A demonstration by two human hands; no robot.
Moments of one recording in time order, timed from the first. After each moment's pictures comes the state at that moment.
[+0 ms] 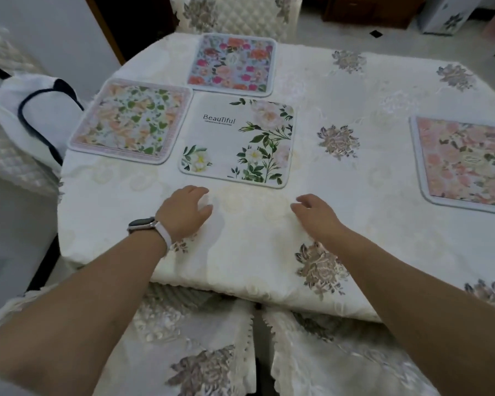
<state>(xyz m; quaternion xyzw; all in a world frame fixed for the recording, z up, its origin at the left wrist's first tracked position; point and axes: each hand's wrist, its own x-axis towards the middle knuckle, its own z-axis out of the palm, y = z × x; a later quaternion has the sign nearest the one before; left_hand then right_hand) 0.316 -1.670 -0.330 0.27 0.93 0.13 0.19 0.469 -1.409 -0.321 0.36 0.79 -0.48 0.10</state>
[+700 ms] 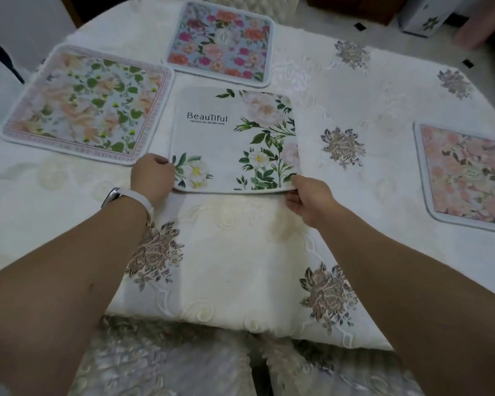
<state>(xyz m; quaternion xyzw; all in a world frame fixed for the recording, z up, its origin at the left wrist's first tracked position) 0.196 -1.642 -0.374 -0.04 0.91 0.38 0.17 0.356 -1.387 -0.360 0.56 0.52 -0.64 0.00</state>
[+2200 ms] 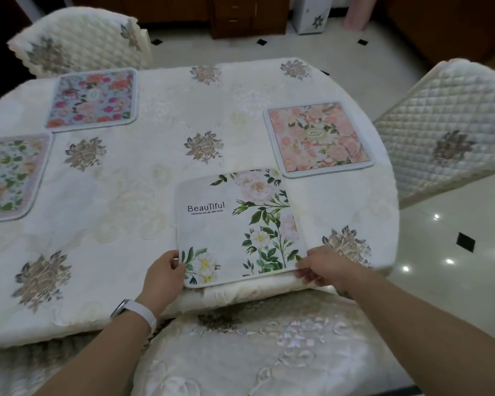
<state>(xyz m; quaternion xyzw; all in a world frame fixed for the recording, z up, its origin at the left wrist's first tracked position) 0.521 -1.510 -0.356 0.12 0.91 0.29 0.28 0.740 -1.247 -0.329 0.53 0.58 -0.59 0.19</state>
